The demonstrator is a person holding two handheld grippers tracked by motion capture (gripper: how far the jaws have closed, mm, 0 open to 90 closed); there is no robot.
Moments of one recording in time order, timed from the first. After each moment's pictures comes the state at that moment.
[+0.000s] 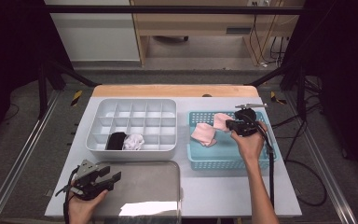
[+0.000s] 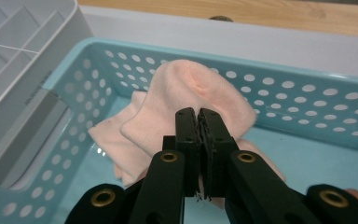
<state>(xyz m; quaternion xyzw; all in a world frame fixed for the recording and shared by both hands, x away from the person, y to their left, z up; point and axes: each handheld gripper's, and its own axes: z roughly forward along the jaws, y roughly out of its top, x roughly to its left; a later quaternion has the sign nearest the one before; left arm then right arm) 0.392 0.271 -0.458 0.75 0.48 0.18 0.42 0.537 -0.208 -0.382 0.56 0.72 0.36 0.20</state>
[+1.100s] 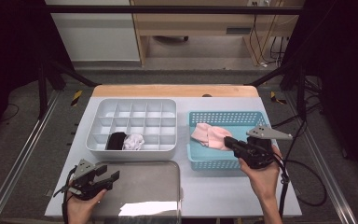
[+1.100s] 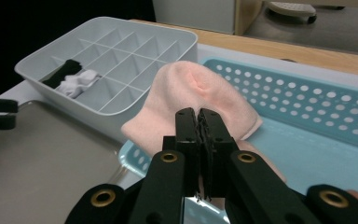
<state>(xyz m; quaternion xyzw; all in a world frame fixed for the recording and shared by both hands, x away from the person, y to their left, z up) 0.391 0.274 -0.455 0.74 0.49 0.20 0.42 0.418 -0.203 -0.341 0.45 0.73 0.47 0.20</state>
